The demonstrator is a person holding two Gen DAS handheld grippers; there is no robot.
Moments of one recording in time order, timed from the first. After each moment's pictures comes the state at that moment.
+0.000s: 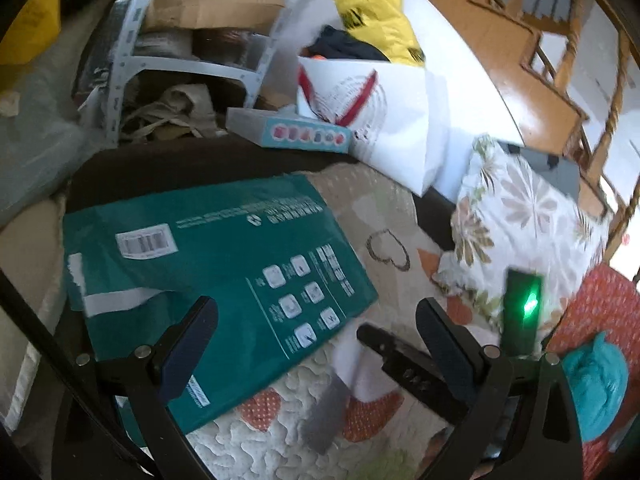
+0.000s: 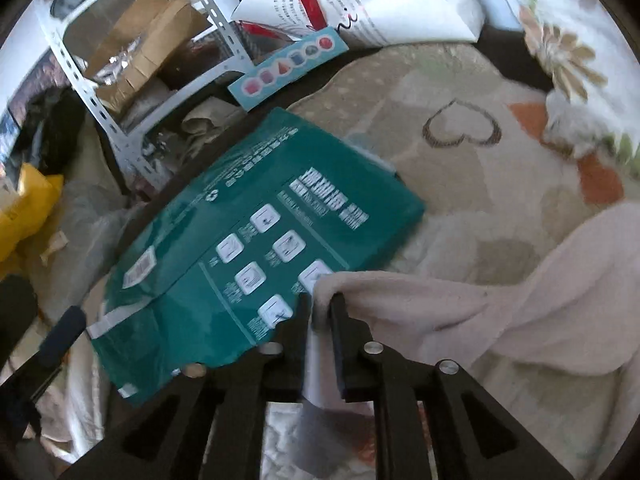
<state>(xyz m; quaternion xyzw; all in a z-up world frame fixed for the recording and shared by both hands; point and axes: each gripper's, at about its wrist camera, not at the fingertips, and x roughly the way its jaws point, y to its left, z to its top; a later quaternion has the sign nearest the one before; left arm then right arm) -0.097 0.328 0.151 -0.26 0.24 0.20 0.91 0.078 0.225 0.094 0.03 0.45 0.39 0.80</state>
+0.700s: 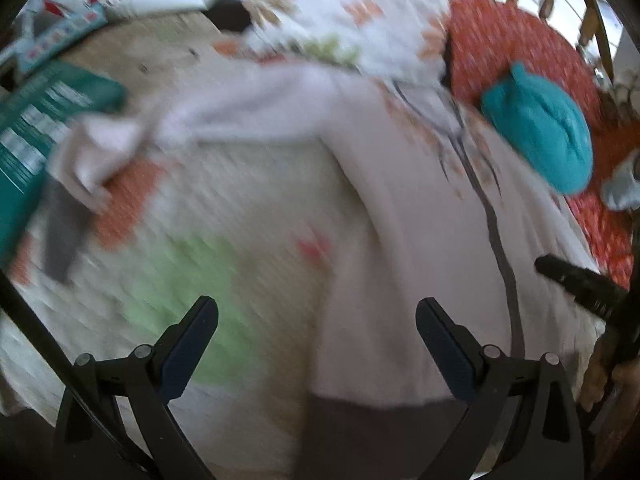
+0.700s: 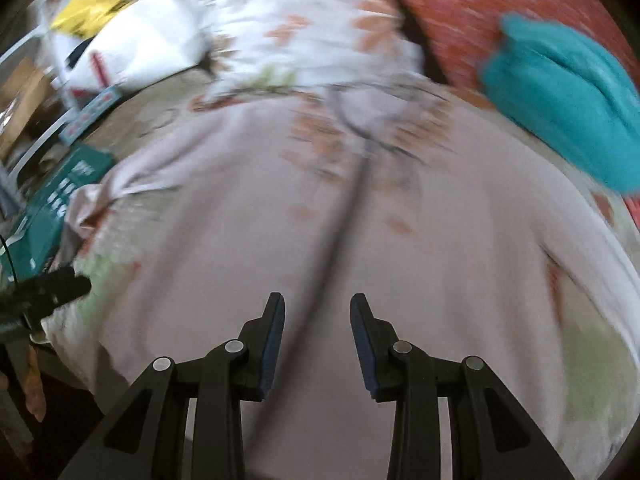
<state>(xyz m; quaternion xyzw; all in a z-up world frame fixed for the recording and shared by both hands) -0.074 0.094 0.026 -0.09 0.47 -0.09 0.87 -0.057 -0.182 0.064 0.05 0.46 0.08 0.88</state>
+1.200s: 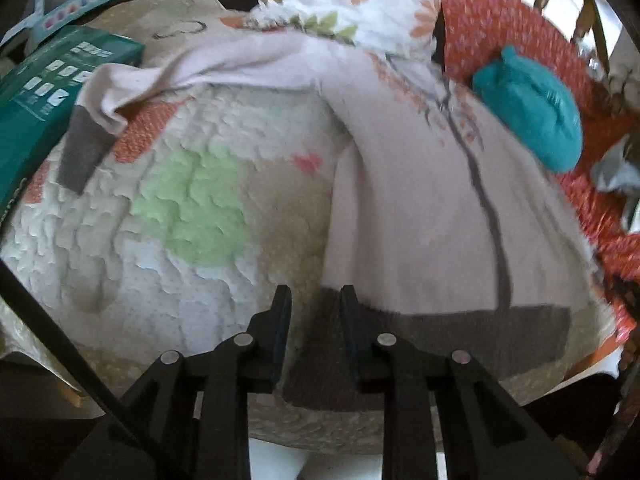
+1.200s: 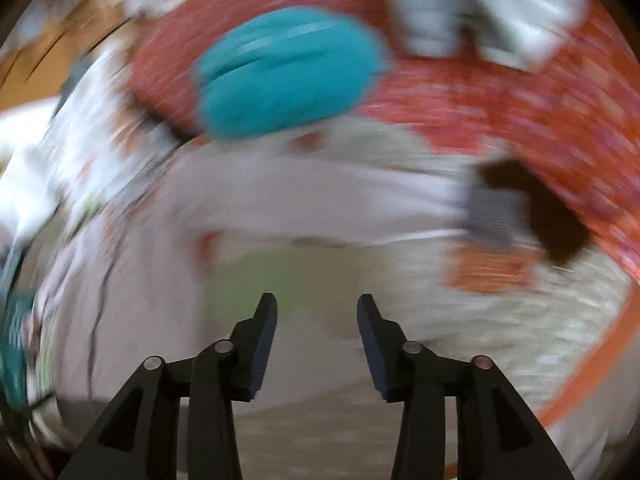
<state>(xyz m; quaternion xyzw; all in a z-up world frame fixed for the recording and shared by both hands) -0.140 0.106 0.031 -0.11 0.48 -0.09 0.87 -0.221 -0.464 0.108 0.23 0.39 -0.20 0.87</state>
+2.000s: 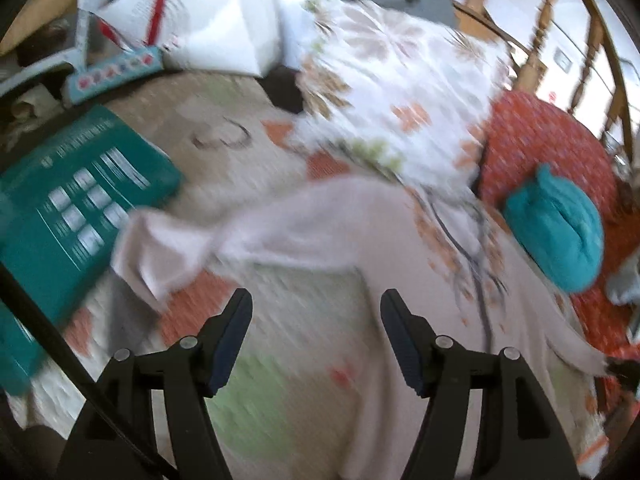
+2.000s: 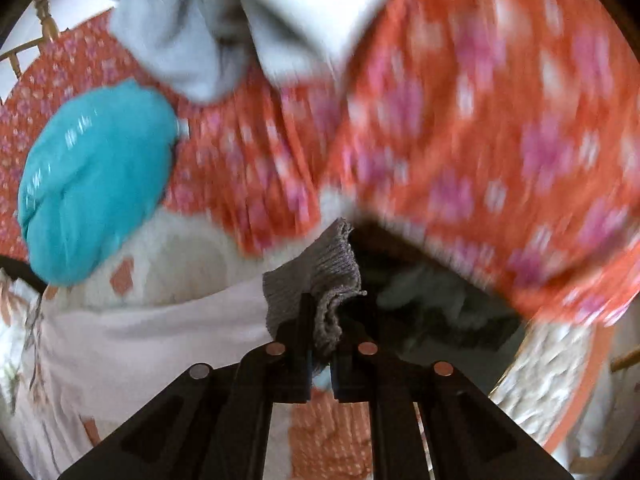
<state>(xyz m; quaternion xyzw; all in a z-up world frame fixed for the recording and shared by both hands) -0.031 0.160 0.119 -0.15 0.36 0.01 0.92 -0.152 -0.580 0.132 0.25 0.34 -0.40 0.81</state>
